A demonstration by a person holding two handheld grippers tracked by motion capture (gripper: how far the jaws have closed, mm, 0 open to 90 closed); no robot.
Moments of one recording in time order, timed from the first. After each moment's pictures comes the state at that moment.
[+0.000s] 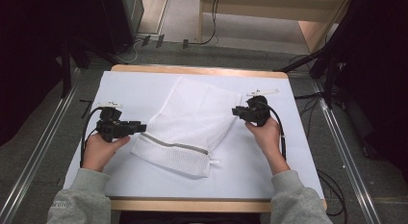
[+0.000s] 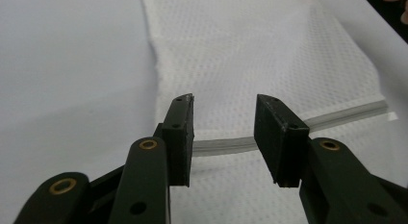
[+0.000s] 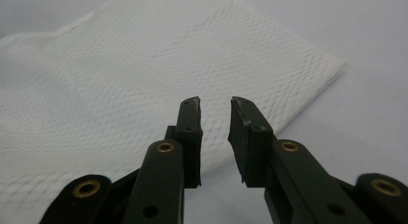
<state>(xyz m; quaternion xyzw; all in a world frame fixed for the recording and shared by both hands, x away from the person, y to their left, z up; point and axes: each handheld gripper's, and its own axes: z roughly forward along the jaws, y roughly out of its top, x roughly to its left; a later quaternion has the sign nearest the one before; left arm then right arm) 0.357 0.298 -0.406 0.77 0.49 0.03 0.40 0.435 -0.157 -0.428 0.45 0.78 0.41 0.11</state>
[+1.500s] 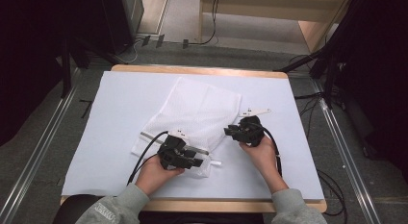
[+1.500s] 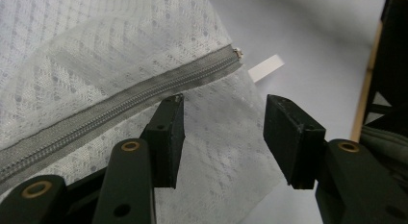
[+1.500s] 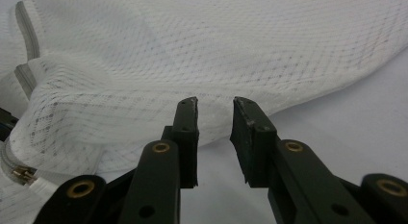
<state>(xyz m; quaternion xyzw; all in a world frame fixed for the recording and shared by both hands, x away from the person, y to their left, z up) 0.316 0.133 -0.452 0.86 0.36 -0.06 0.37 0.381 -0.137 -0.449 0.42 0.81 0.40 0.08</state>
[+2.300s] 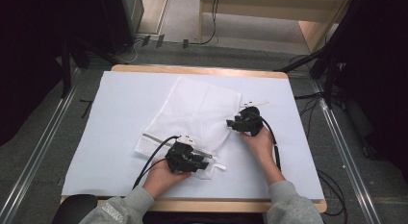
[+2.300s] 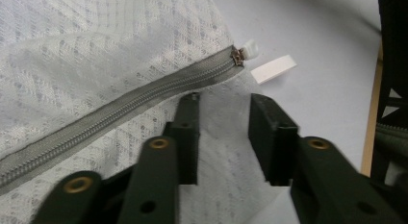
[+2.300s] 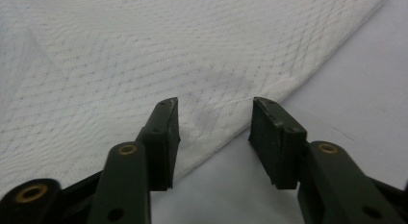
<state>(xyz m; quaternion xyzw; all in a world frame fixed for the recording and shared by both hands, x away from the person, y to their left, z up) 0.309 0.115 -0.466 0.87 0.33 -0.04 0.37 0.430 -0.143 -0.473 0.47 0.79 0.37 0.11</state>
